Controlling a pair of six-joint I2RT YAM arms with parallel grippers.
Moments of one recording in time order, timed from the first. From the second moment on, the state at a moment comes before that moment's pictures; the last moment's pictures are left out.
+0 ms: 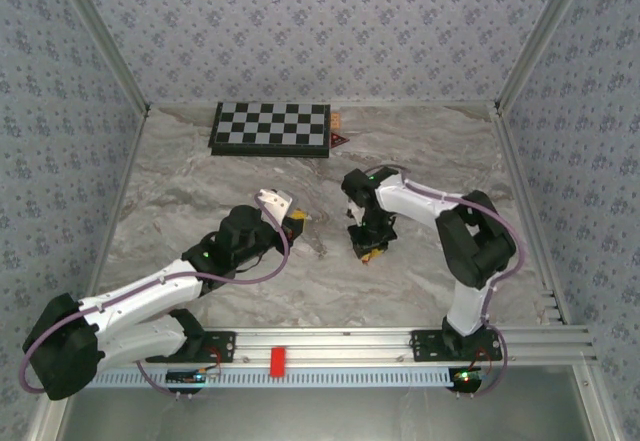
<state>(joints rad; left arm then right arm) -0.84 1.02 0.53 0.15 0.01 -0.21 0.63 1.79 1.22 -1.08 -0.18 0.26</state>
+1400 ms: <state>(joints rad) -0.84 1.02 0.53 0.15 0.01 -0.21 1.06 0.89 0.03 0.29 0.43 0.45</state>
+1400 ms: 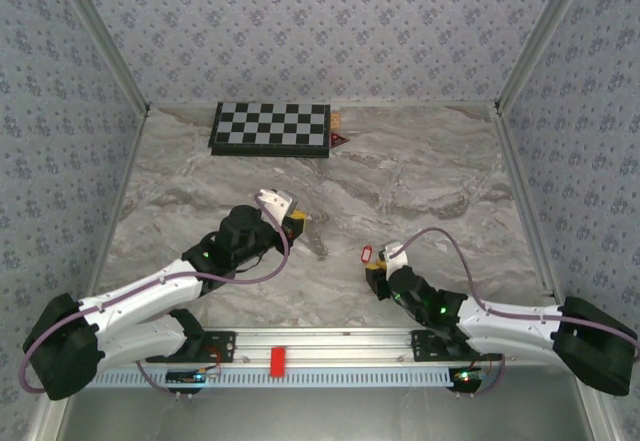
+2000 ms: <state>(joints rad) -0.84 1.02 0.53 0.15 0.01 -0.21 1.06 1.07 0.06 0.37 0.41 0.43</state>
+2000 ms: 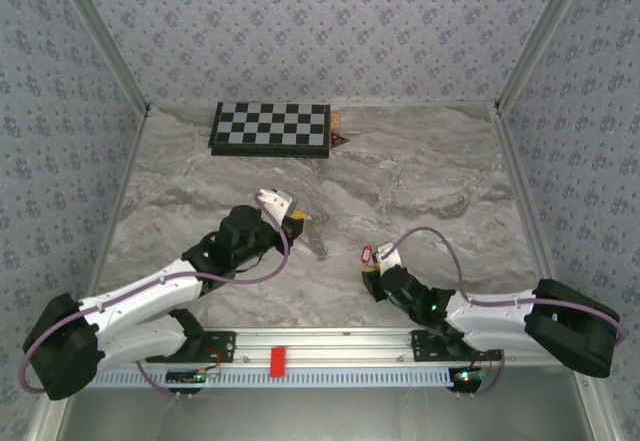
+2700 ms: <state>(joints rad) -0.84 1.02 0.53 0.15 0.01 -0.21 1.02 1.16 0.09 0.42 0.38 0.42</state>
